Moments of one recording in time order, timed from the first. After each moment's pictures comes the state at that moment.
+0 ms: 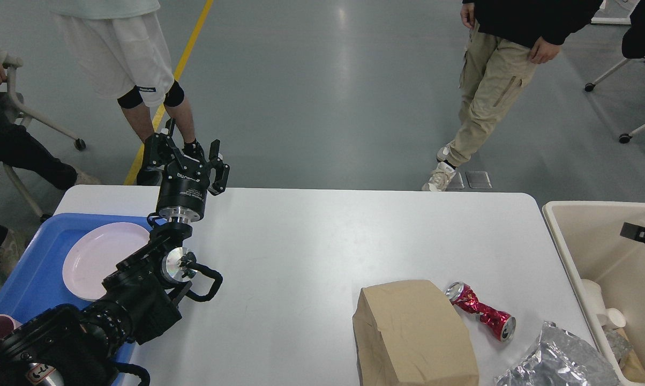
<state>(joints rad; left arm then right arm) -0.80 -0.05 -0.70 -0.22 -0.03 -0.49 -0.77 1.07 -0.62 -1.19 0.41 -0.22 0.06 0.19</state>
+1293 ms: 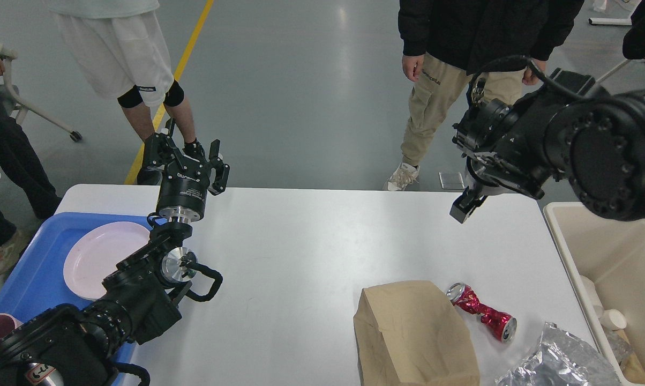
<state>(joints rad) -0.80 -0.05 -0.70 -0.22 -0.03 -0.49 -0.77 1.79 0.09 -1.50 0.97 -0.72 0.46 0.19</state>
